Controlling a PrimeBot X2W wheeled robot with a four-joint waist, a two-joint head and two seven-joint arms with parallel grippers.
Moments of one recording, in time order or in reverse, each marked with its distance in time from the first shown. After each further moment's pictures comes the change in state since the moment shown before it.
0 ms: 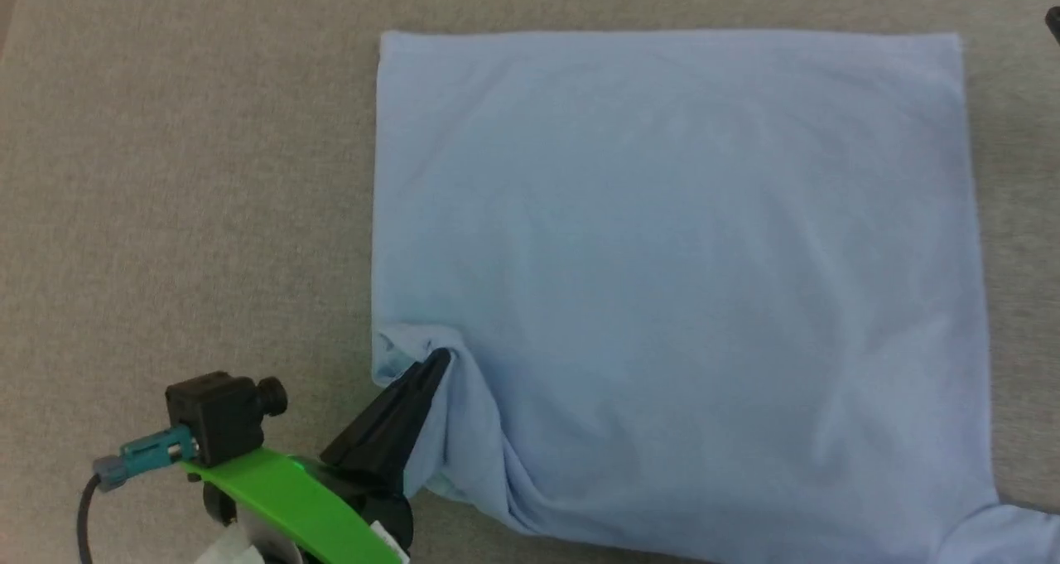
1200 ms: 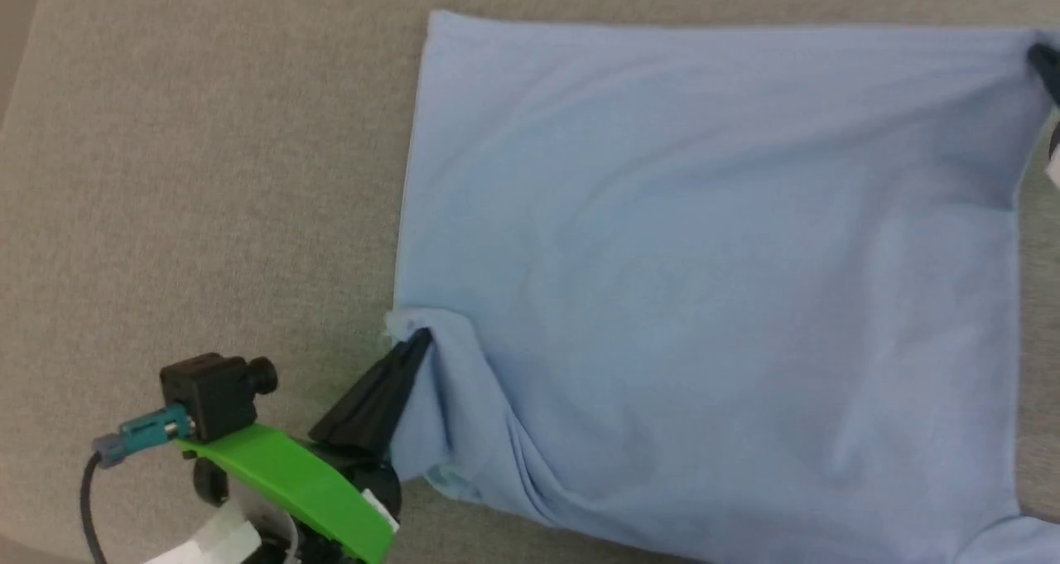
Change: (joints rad) left arm -0.060 -0.001 0.010 0.099 0.010 -0.012 -0.042; right arm 0.052 0.046 -0.003 0.072 0.025 0.000 -0.124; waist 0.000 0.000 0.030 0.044
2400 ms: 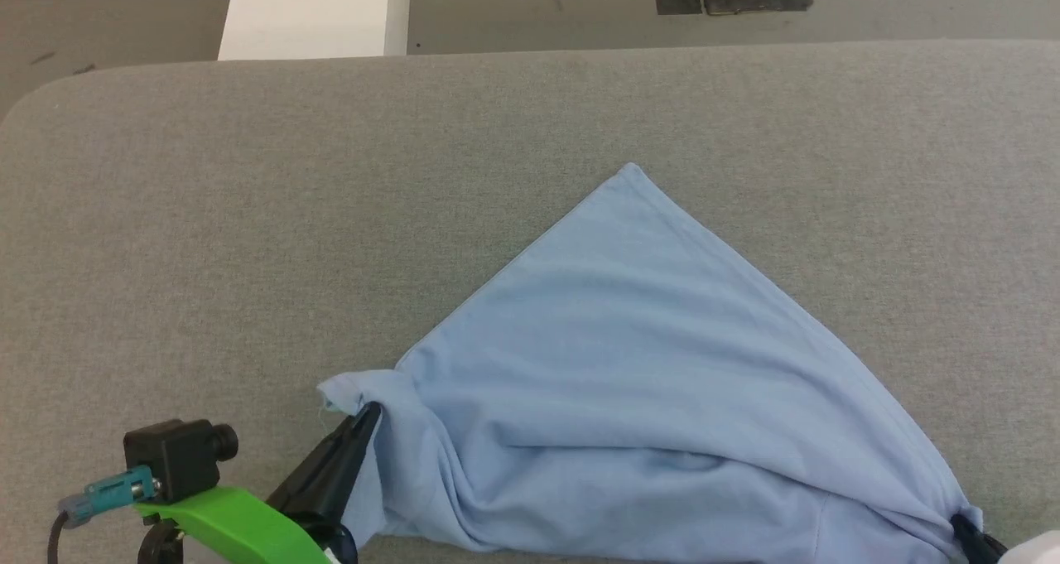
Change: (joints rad) left arm 0.163 0.072 0.056 -0.065 0.017 0.089 0.045; right arm 0.881 0.209 -0.133 -0.073 0.101 0.000 -0.283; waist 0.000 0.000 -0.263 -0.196
